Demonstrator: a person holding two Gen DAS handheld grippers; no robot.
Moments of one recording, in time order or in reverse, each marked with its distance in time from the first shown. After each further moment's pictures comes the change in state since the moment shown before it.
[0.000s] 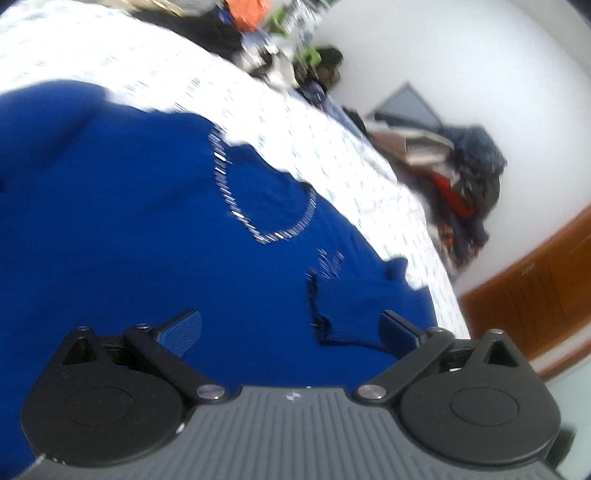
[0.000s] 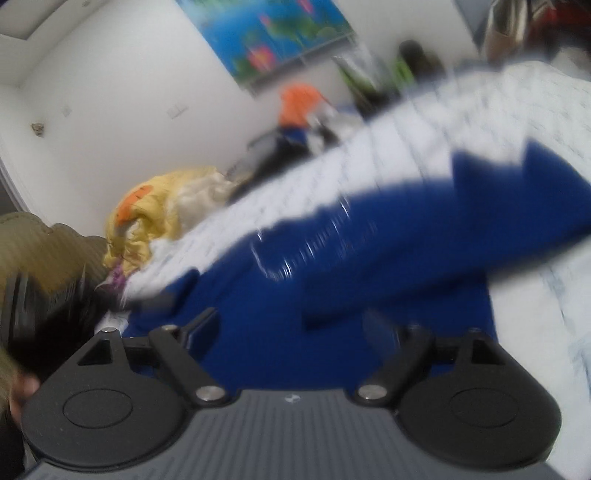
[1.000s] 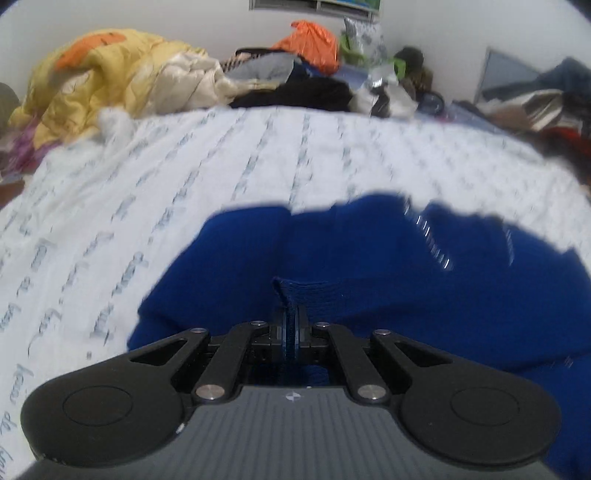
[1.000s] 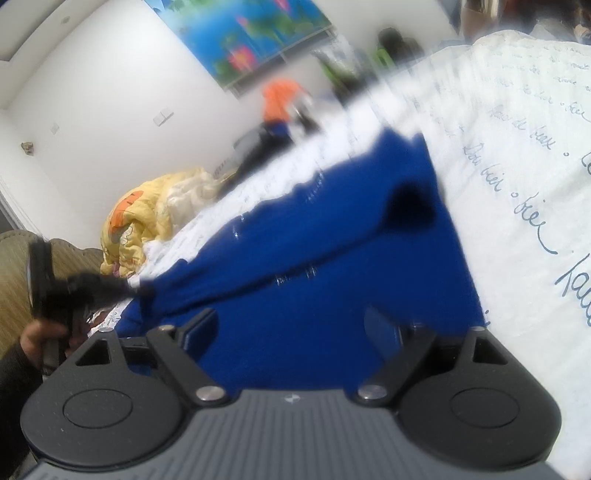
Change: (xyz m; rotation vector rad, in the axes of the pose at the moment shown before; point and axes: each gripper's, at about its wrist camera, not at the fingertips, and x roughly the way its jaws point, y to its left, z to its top) left arm -0.026 0.064 0.045 0.298 -0.126 0.618; right arm 0.004 -0.026 -0.011 0.103 0.000 0.044
